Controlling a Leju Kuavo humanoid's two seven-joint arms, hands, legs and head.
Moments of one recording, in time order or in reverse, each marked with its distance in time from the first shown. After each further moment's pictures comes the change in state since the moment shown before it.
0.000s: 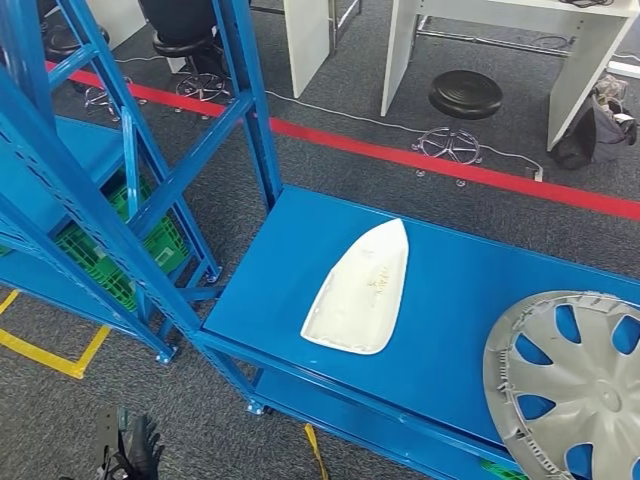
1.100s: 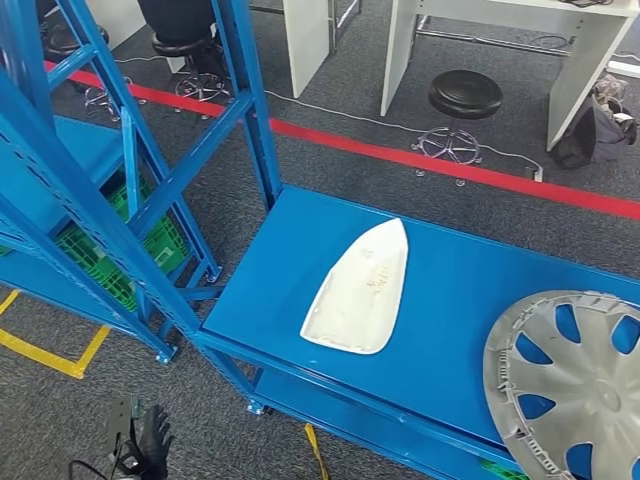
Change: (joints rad) left arm -0.038 -0.009 -0.014 0.000 -0.057 0.013 0.033; right arm -0.295 0.004 0.232 0.556 -0.252 -0.384 -0.189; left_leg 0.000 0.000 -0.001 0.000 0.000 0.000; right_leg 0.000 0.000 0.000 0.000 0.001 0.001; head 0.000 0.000
